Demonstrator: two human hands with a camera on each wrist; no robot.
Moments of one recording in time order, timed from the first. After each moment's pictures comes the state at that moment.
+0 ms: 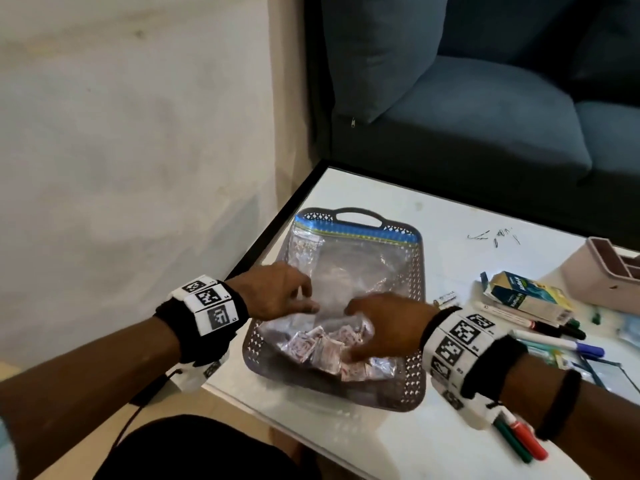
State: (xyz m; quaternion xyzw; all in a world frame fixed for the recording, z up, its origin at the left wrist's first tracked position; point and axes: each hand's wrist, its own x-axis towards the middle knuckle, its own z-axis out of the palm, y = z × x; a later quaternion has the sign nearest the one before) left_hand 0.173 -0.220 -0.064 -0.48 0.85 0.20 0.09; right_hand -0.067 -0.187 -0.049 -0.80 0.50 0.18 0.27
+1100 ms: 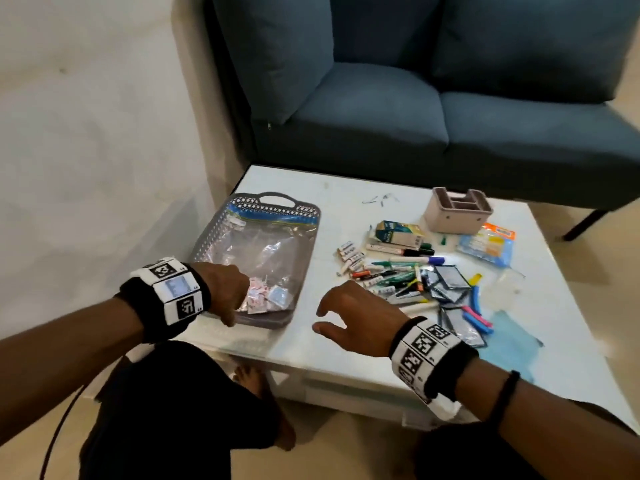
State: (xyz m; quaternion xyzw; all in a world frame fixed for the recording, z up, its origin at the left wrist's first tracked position) left_hand 0.114 -0.105 0.023 -0.44 0.81 0.09 0.37; right_hand -0.138 0.000 -0.009 -0.83 0.53 -0.04 0.20
